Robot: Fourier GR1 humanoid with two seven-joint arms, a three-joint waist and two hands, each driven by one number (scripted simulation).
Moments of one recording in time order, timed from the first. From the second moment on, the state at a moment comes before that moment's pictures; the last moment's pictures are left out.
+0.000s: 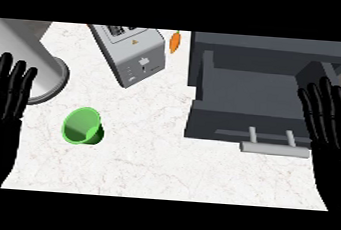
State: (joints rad) left arm 0.00 0.12 0.02 -2.10 -0.01 0.00 -0.01; right arm -0.01 -0.09 0.05 -2.10 0.00 0.05 0.02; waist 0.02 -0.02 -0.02
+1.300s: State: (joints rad) left arm -0.07 0.09 0.09 -1.92 0.28 -0.13 0.04; right arm -0.05 -0.07 0.00 -2.07 -0.11 0.09 0.11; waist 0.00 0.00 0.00
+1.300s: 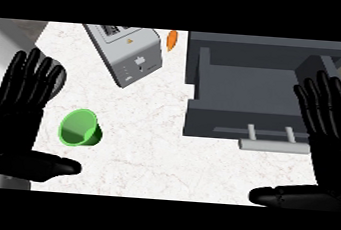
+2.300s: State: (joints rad) left arm 0.02 0.10 0.15 -1.74 0.23 -0.17 -0.08; right arm -0.08 -0.07 -0.03 -2.06 -0.11 0.09 0.12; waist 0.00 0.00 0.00
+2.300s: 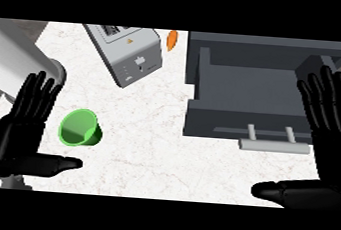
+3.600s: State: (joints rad) left arm -0.11 0.17 0.24 -1.09 0.12 -0.24 -0.51; right arm -0.09 -0.07 -0.03 -2.06 -0.12 0.11 0.14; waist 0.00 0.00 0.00
